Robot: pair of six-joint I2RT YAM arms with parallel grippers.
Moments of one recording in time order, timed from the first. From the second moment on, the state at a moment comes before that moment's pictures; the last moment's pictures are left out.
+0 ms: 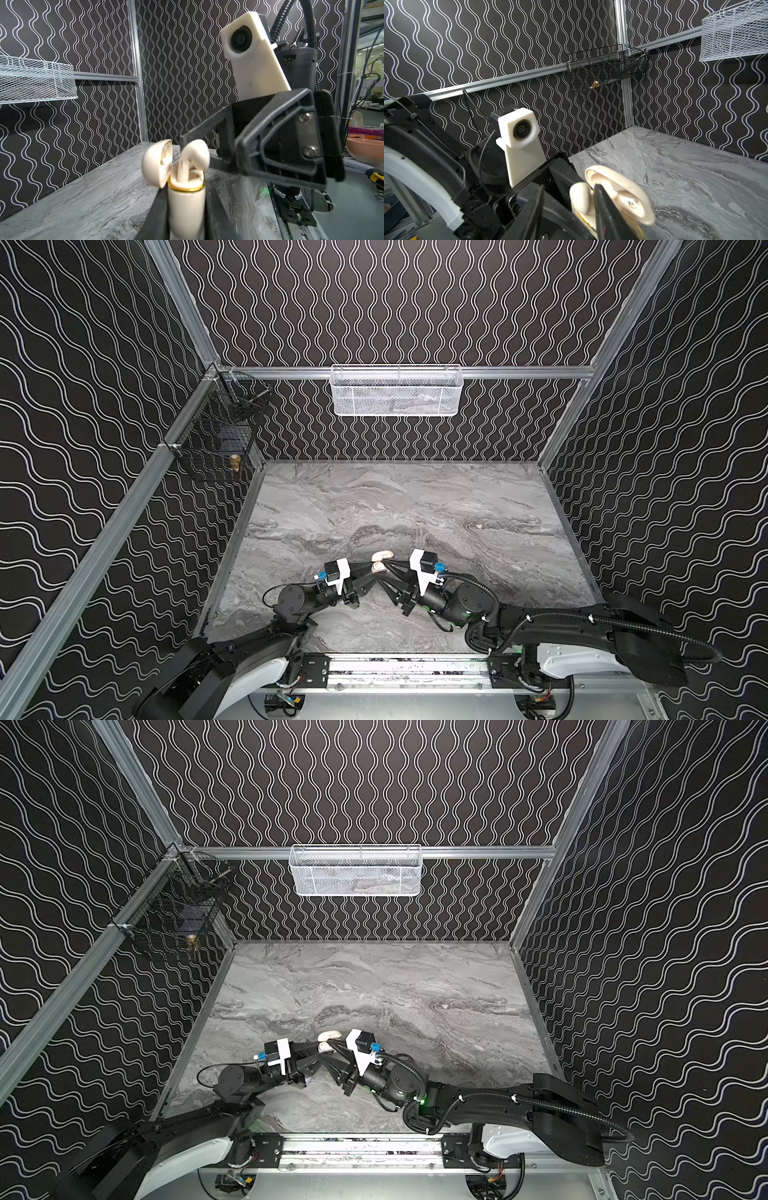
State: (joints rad) left arm -0.61 0.99 0.05 1.33 0.59 -0.17; right arm 1.26 1.25 0.52 0.91 0.15 0.18
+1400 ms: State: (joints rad) left arm -0.61 0.98 0.05 1.38 0.61 -0.17; right arm 1.27 1.10 0.50 0.73 0.19 0.16
